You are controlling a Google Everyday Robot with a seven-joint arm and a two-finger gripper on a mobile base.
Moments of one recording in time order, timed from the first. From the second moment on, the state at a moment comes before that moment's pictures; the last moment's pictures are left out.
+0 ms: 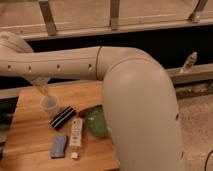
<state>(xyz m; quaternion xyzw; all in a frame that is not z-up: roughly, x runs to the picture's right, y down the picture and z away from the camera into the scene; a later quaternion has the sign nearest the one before) -0.229 -0.023 0.652 -0.12 0.14 0.26 0.95</state>
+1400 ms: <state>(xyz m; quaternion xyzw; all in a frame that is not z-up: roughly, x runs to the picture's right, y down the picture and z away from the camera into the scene) -0.229 -0.024 0.651 -0.11 0.14 0.26 0.95</state>
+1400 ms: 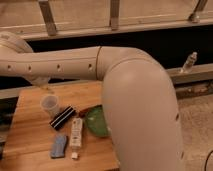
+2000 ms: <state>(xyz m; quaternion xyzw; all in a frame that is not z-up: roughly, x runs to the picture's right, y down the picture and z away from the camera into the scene) -0.206 -0.053 0.671 -0.09 0.12 0.32 0.94</state>
